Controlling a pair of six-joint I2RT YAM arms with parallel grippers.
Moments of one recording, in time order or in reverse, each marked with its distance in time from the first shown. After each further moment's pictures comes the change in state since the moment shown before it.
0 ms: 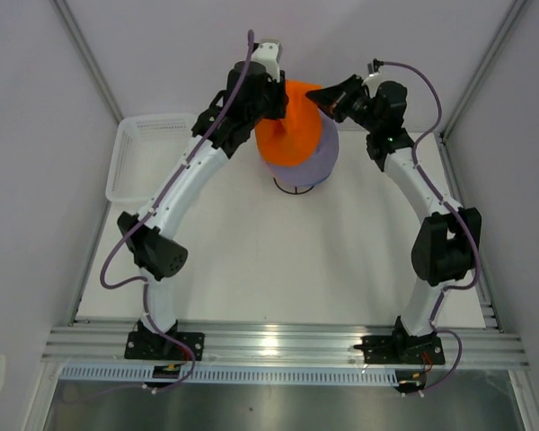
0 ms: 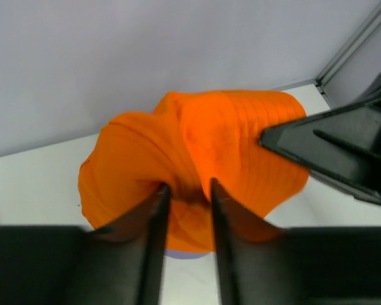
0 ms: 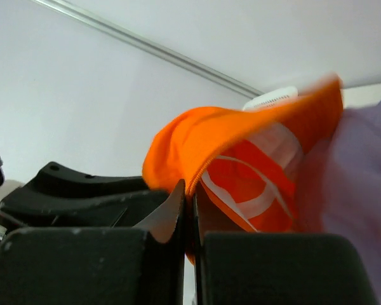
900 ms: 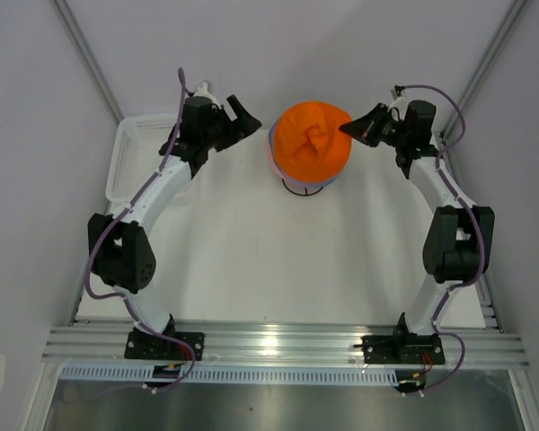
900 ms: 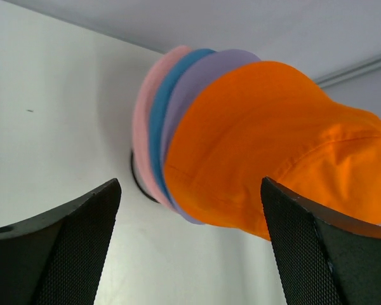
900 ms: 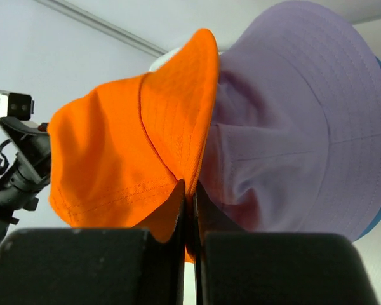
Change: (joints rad) left arm 0.291 -0.223 -0.692 0.354 0.295 -0.491; right arm -0.233 0.020 -0.147 -0.123 -0.253 -0.348
